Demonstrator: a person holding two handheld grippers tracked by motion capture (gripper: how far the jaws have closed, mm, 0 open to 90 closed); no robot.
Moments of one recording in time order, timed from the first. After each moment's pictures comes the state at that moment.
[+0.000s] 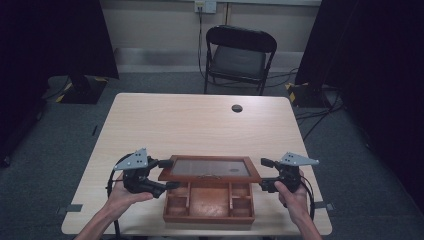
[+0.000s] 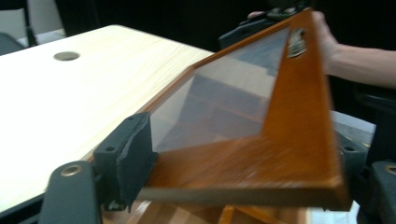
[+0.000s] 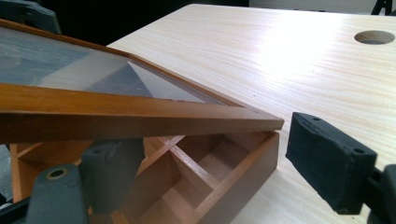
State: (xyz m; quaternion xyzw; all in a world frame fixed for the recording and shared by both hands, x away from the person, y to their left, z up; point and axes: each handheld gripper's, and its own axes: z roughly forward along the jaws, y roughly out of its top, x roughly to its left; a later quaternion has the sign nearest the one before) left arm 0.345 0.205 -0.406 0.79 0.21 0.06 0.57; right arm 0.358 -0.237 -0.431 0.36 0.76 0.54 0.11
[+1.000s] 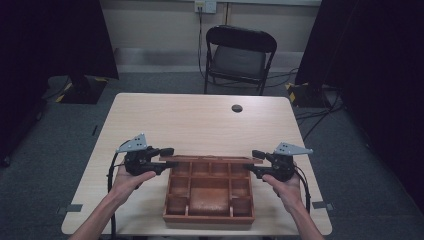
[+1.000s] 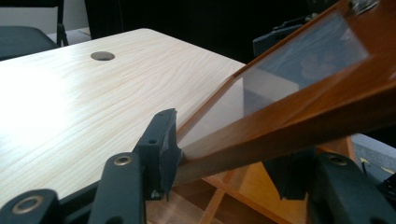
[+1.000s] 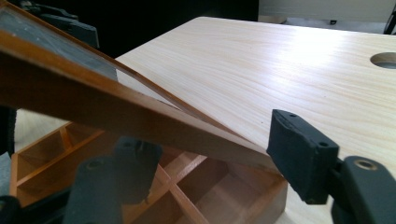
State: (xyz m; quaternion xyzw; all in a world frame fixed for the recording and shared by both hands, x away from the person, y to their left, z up) left arm 0.390 0.213 -0.410 0.77 0.25 0.06 0.58; right arm 0.383 -0.222 -0.420 0.34 0.75 0.55 0.10
